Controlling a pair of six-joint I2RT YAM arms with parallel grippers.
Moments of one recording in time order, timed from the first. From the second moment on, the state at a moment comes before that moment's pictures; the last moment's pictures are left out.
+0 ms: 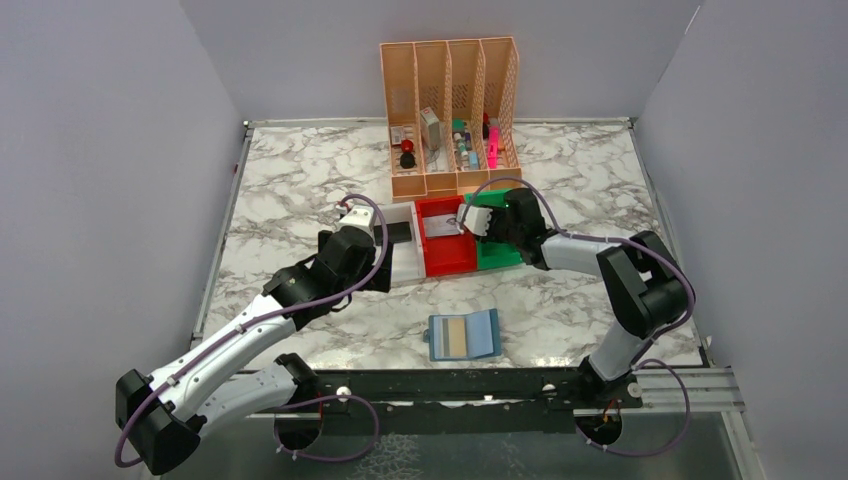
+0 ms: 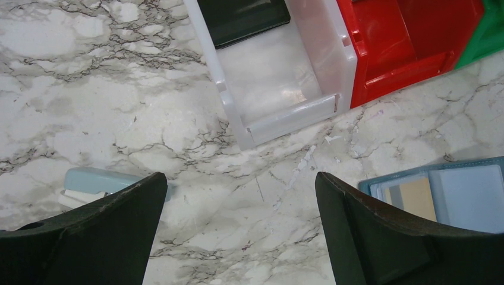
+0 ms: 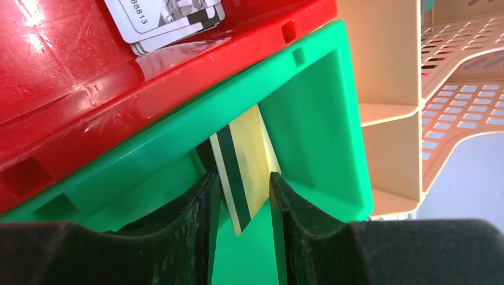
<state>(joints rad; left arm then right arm) -0.75 0.91 0.79 -0.62 -0.36 -0.41 0.46 1.71 0.80 0.30 -0.10 -1.05</state>
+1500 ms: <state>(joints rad) -0.75 0.93 0.78 -0.62 -0.36 -0.40 0.46 1.46 0.87 -0.18 -0.04 0.37</state>
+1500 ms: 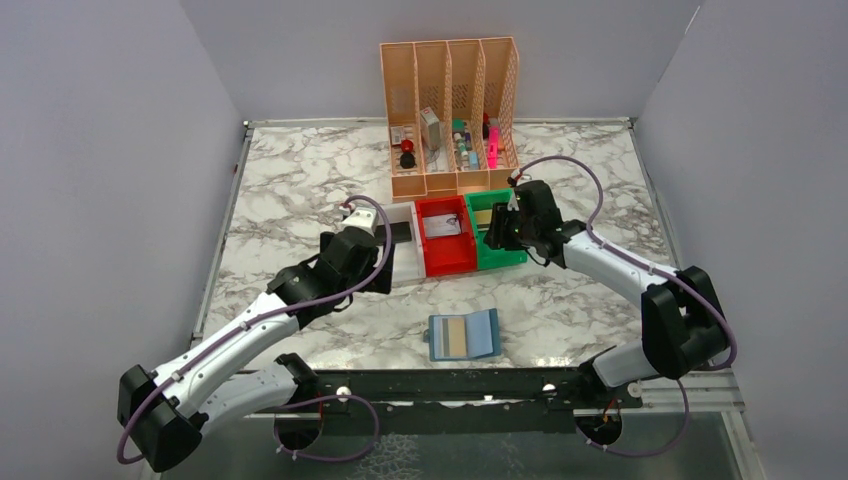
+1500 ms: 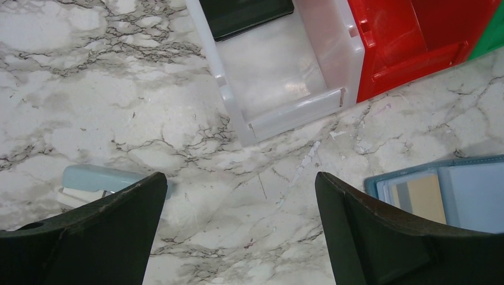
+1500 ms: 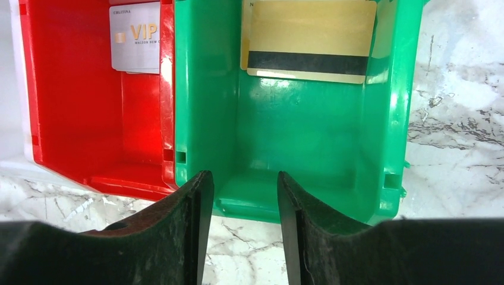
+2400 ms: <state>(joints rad) -0.75 0.89 0.78 -0.62 -0.37 -0.40 0.45 1.73 1.06 -0.26 0.09 0.35</state>
